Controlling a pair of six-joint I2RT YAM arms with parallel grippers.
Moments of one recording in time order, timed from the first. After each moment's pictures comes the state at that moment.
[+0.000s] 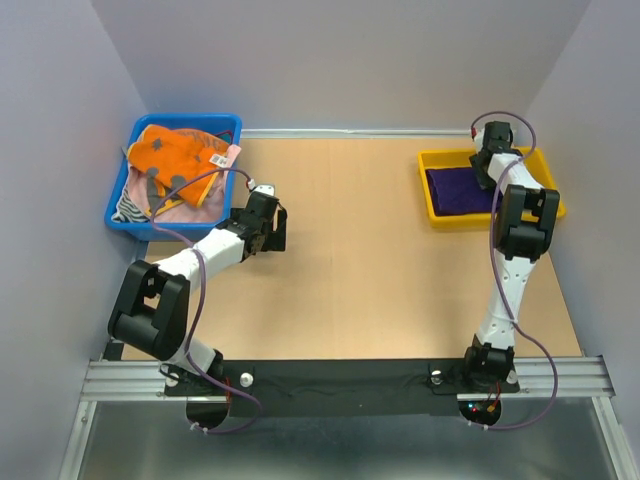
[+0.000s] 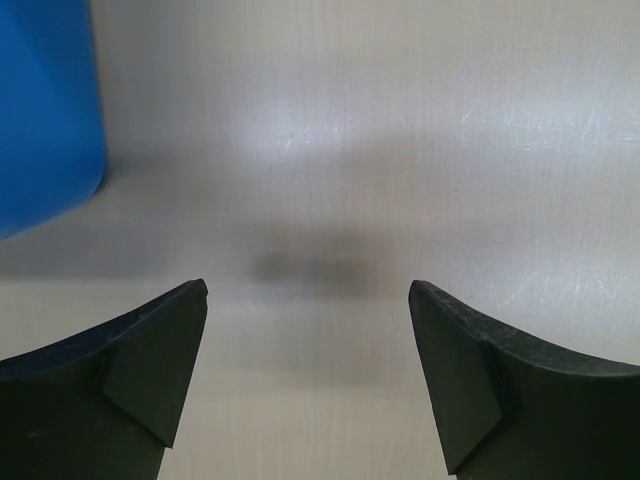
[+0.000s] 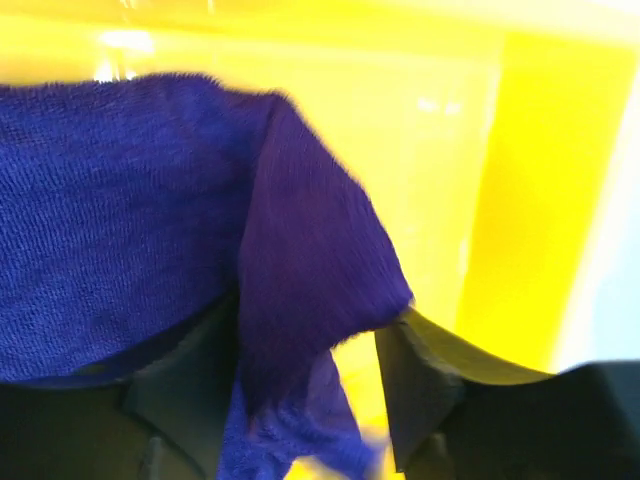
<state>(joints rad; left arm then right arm) -0.44 1.49 0.88 -0.31 -0.33 -0.28 -0.18 2.36 1.93 -0.47 0.35 -0.52</state>
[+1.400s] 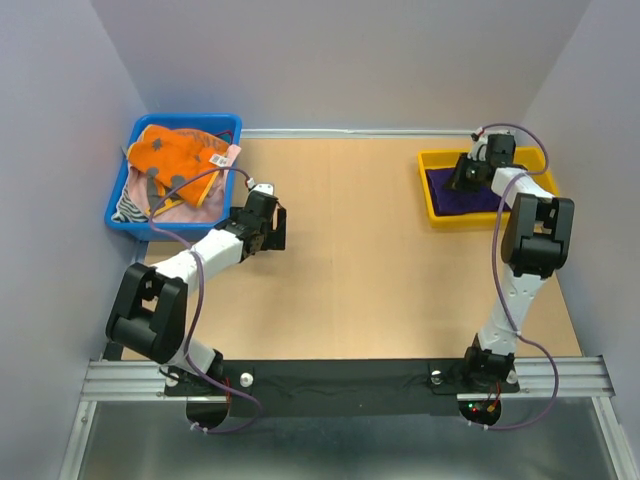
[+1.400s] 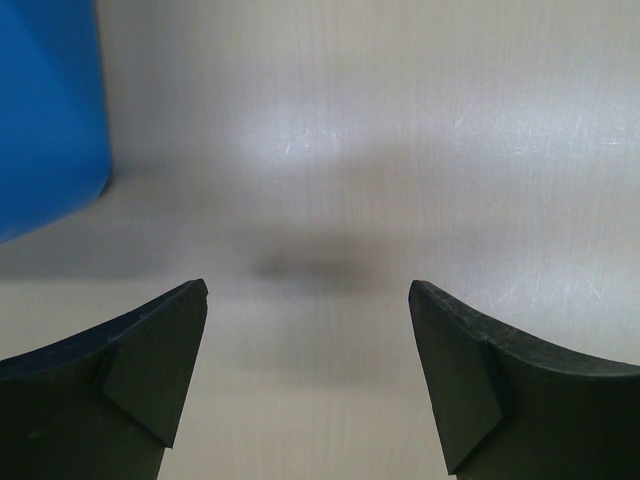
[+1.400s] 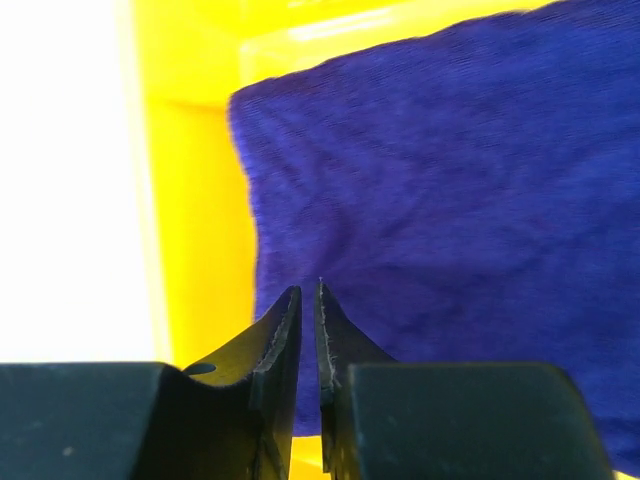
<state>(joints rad) -0.44 1.48 0.88 -0.31 -0.32 -0.28 -0.17 2.09 1.56 -0.31 -0.42 0.14</state>
